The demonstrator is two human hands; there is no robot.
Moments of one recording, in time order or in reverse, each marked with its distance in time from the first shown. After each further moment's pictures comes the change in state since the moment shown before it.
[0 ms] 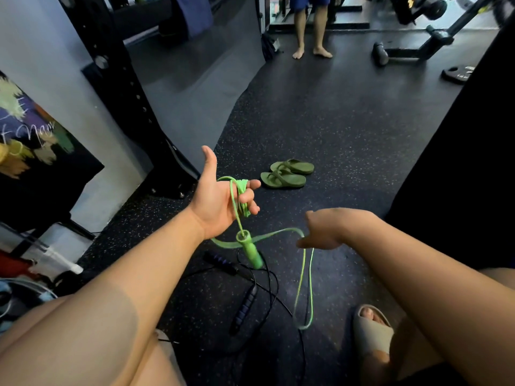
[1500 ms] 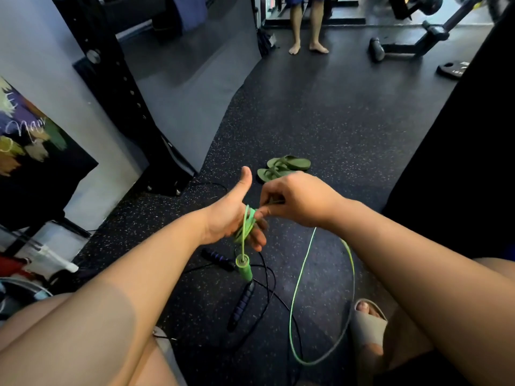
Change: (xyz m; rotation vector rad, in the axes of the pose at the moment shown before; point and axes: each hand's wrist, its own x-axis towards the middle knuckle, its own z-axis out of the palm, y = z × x) left_hand 0.000 -0.019 0.004 0.588 -0.172 -0.302; right_hand -0.008 -0.023 -0.032 0.294 0.660 -0.509
